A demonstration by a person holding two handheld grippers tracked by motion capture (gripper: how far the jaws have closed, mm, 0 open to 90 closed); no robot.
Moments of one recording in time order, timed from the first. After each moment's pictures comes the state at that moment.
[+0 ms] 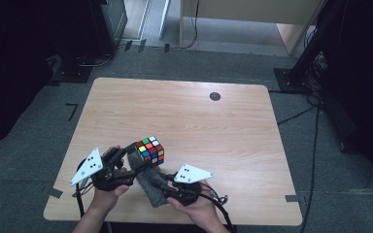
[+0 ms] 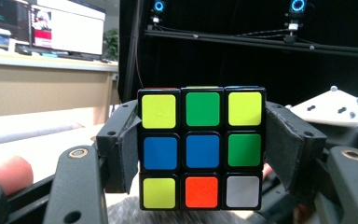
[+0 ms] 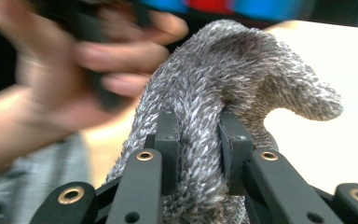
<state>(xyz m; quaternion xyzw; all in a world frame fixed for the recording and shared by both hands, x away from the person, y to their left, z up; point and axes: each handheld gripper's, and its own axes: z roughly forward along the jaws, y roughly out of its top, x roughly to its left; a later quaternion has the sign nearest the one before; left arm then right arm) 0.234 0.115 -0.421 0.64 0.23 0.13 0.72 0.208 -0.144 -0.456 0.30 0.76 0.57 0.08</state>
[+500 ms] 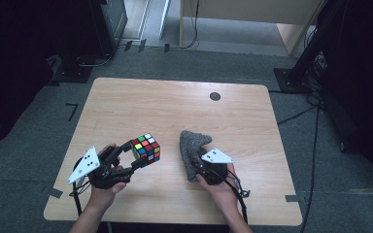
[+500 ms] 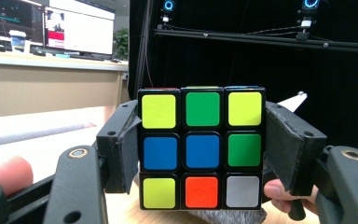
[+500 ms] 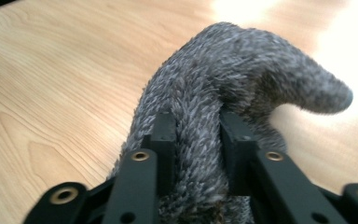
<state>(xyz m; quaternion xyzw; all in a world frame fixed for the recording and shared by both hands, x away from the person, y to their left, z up) 0.238 0.119 -0.424 0.64 0.24 0.14 0.71 0.254 -0.213 -0.486 0.44 0.76 0.43 0.20</state>
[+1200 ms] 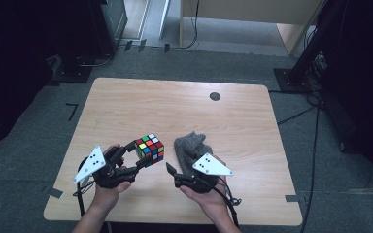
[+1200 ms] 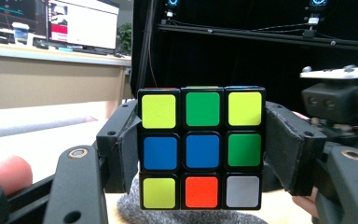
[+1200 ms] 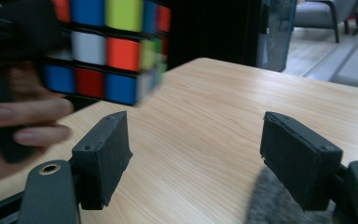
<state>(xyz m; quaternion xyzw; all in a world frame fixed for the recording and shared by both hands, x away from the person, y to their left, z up) 0.239 0.105 -0.426 0.64 0.26 0.15 0.70 0.215 -0.171 -0.435 0.36 0.70 0.59 0.20</state>
